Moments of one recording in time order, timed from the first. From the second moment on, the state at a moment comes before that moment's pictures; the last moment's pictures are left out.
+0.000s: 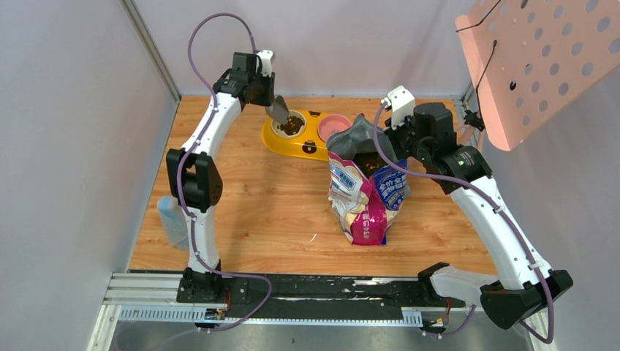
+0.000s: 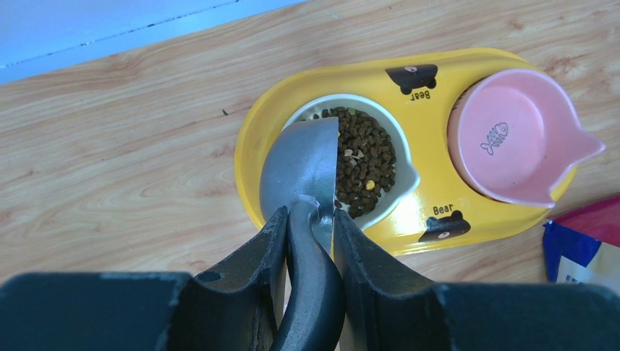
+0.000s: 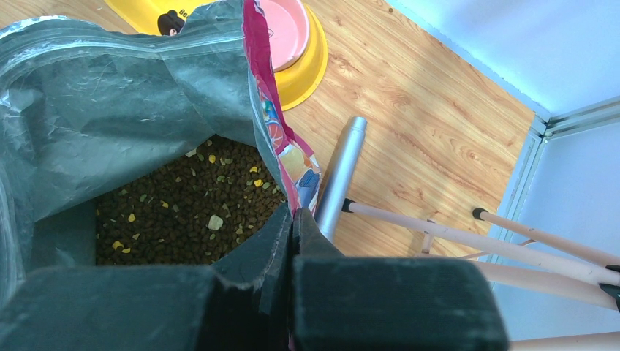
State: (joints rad) left arm -0.24 2.10 2.09 -0.63 0.14 0.00; right arm 0.43 1.17 1.40 -0.73 0.07 -0.25
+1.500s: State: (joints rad) left arm -0.63 1.70 1.92 -0.71 0.50 0.02; right arm 0.43 1.32 1.60 -0.86 -0.04 -0.04
